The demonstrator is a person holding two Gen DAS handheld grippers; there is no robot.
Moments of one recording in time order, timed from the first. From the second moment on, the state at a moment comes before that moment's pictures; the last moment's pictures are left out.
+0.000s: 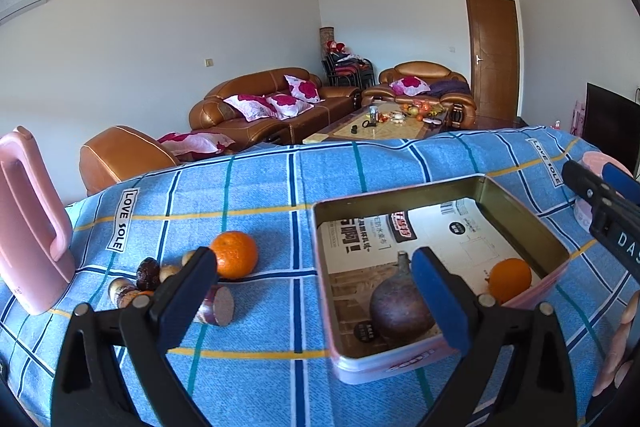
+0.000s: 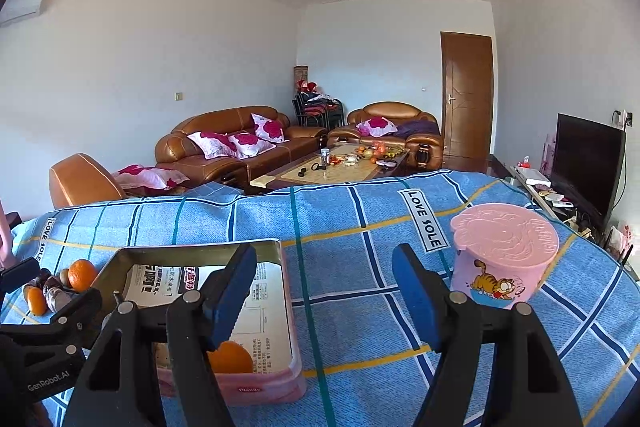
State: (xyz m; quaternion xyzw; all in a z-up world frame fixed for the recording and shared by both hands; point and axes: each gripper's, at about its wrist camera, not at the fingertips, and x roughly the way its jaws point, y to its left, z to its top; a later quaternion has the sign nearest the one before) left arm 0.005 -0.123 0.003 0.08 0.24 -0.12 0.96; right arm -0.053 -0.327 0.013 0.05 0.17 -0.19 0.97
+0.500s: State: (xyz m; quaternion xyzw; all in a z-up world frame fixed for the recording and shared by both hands) left arm 0.020 -0.060 0.002 0.05 0.25 -0.09 0.96; right arm -0.047 -0.285 0.010 0.05 0.20 -0.16 0.97
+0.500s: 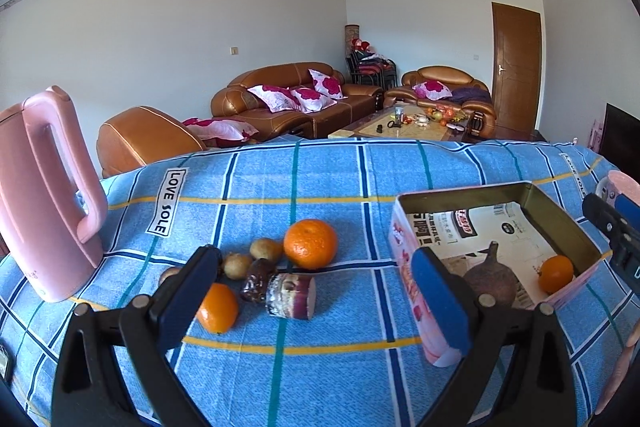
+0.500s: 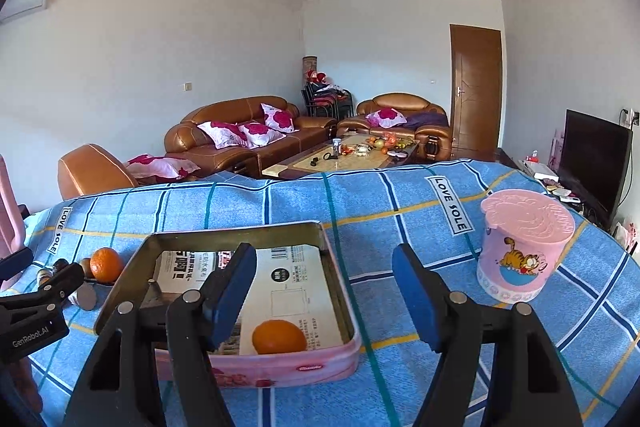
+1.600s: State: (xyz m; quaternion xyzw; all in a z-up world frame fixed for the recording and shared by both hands) left arm 0.076 0.110 -0.008 0.02 0.30 0.07 0.95; right arm 0.023 -0.095 -0.011 -0.04 0.29 0.04 0.96
